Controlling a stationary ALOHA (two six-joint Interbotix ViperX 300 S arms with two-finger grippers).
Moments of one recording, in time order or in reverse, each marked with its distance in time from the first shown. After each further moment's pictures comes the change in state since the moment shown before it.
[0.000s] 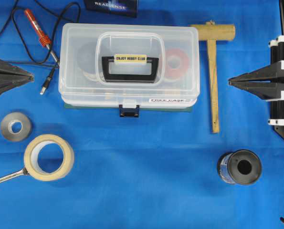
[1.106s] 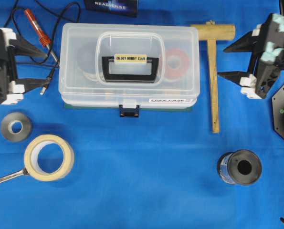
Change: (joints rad) left arm 0.290 0.319 0.003 -0.034 0.396 0.137; right arm -0.356 0.282 -0.057 0.005 0.557 0.060
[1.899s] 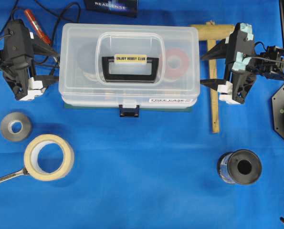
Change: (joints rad) left arm 0.009 0.181 -0.057 0.000 -0.094 -0.002; right arm 0.100 0.198 -0.074 0.002 -0.166 0.002
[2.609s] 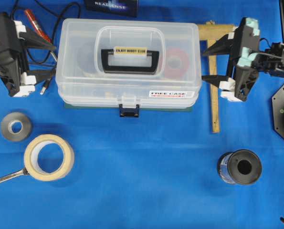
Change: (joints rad) left arm 0.014 -0.143 0.002 0.002 0.000 0.002; right arm 0.003 -0.072 -0.020 0.012 0.011 0.000
